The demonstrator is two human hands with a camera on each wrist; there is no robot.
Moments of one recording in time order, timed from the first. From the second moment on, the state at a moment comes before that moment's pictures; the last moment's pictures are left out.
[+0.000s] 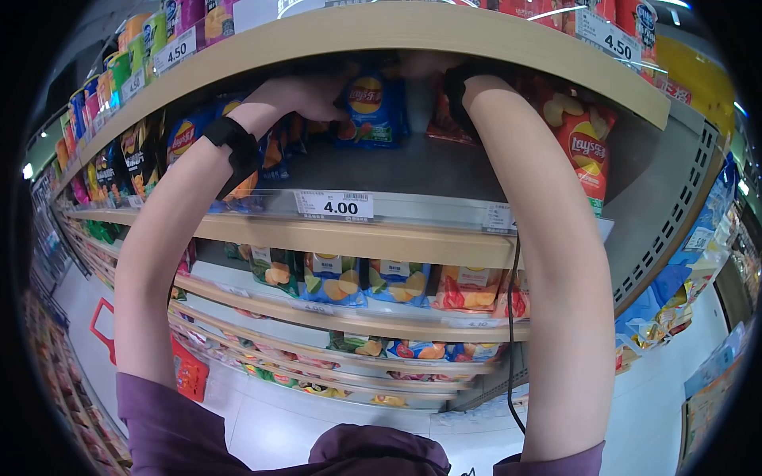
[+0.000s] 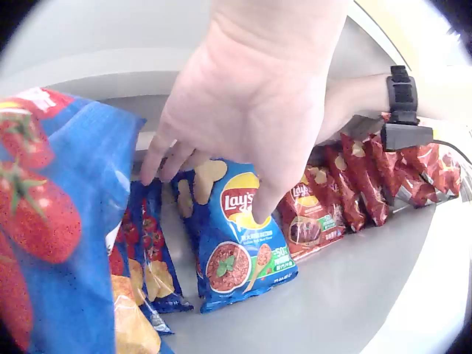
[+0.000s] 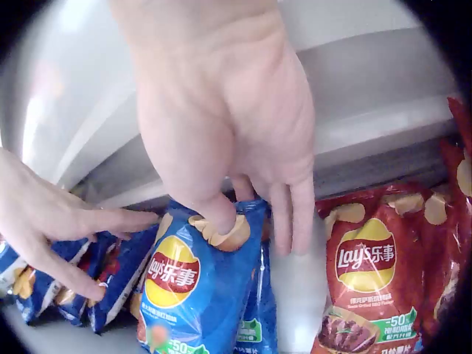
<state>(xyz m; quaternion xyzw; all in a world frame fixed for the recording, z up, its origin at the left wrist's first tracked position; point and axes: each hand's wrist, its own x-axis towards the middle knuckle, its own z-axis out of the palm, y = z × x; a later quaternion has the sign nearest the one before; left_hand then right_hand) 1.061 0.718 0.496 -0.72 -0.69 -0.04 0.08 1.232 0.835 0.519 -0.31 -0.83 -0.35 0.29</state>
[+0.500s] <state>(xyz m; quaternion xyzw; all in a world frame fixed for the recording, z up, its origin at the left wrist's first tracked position) 1.058 0.698 0.467 -0.75 -0.52 -0.06 0.41 1.254 0.743 0.468 -0.25 -0.90 -0.30 0.17</state>
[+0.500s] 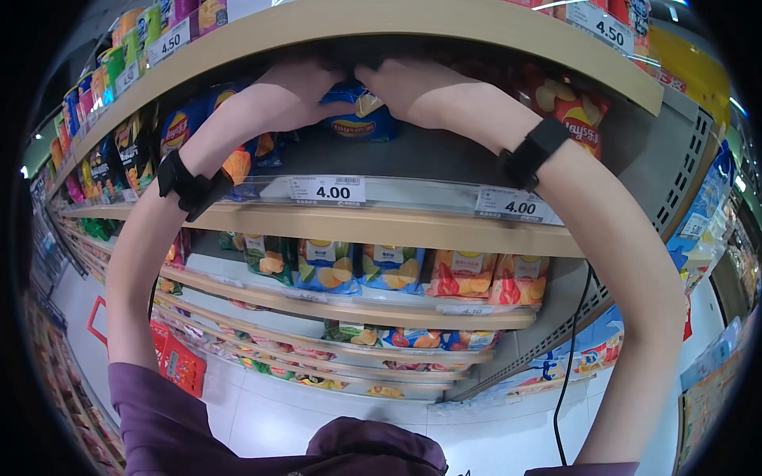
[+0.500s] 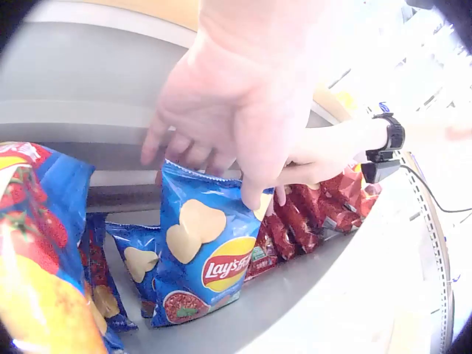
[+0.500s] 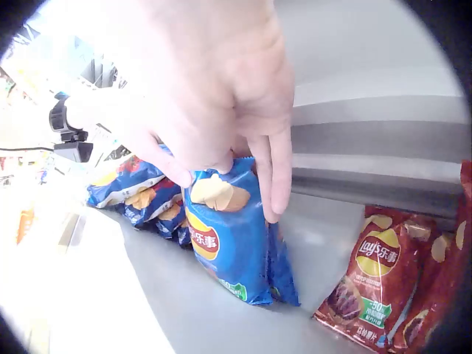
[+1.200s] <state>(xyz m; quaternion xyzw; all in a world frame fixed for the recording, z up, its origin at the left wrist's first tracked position) 1.036 0.705 0.465 -0.80 -0.52 0.03 0.28 1.247 0.739 0.476 -0.20 -0.95 -0.17 0.18</state>
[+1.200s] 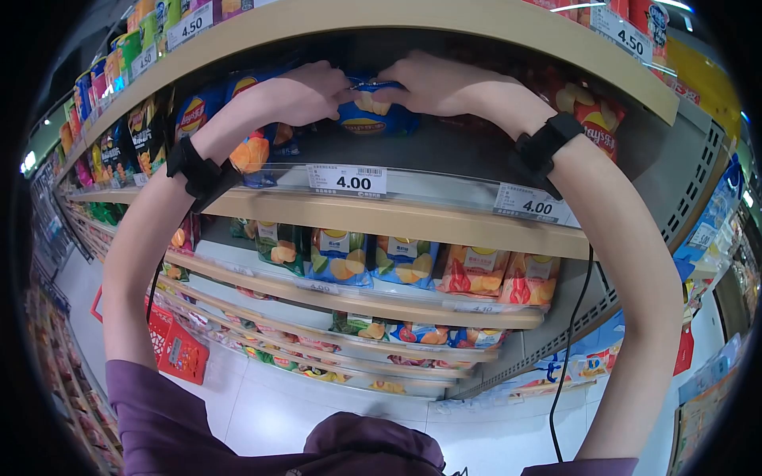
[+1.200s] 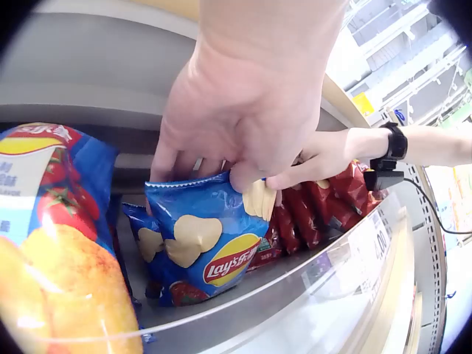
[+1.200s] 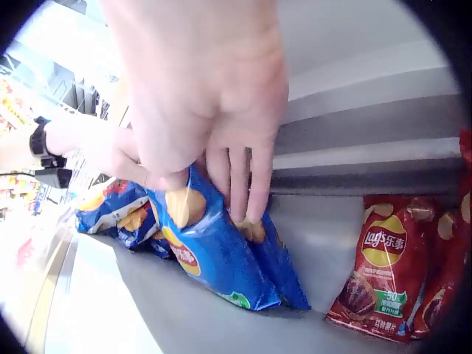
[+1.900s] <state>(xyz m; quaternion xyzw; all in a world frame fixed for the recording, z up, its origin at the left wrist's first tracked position) 1.028 0.667 0.476 -0.78 -0.51 -0.02 0.35 1.241 0.762 0.466 -0.31 -0.95 -0.07 0.08</state>
